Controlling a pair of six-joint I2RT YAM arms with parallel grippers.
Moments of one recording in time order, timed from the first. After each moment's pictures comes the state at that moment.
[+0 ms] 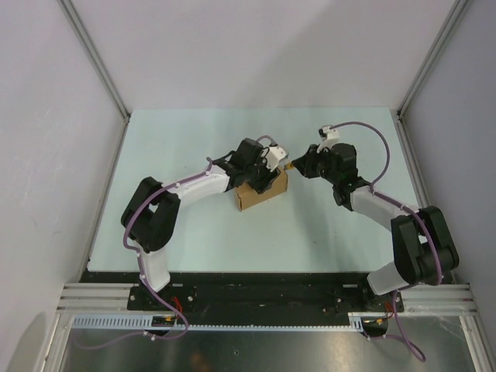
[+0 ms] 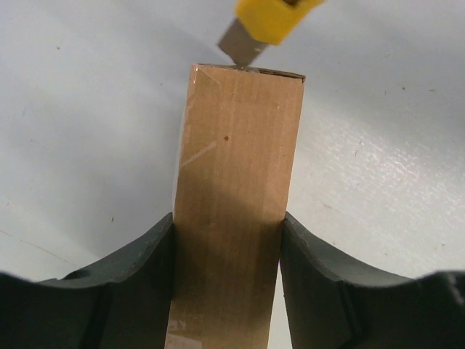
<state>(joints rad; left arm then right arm) -0.68 1.86 1.31 -0.22 0.15 0.25 0.33 1.51 0.81 0.41 -0.28 0.36</state>
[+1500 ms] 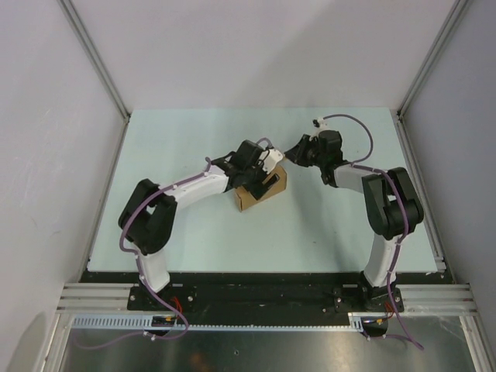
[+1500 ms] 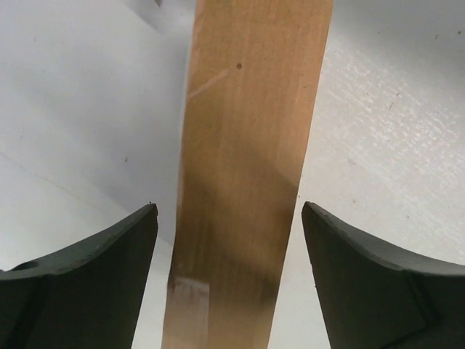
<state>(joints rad) -0.69 1.84 1.31 -0.33 0.05 0.24 0.29 1.89 1.09 0.41 -0.33 0.58</state>
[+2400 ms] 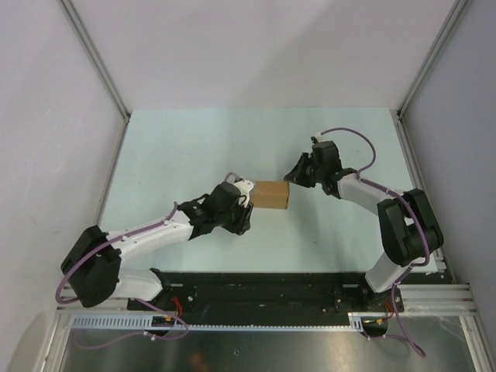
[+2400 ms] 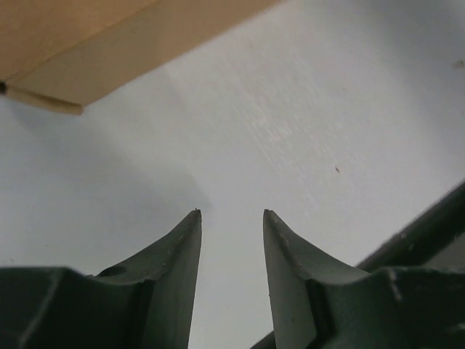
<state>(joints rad) -0.82 1.30 0.76 -0.30 0.04 -0.25 0.39 1.65 0.98 0.02 -0.23 0.68</state>
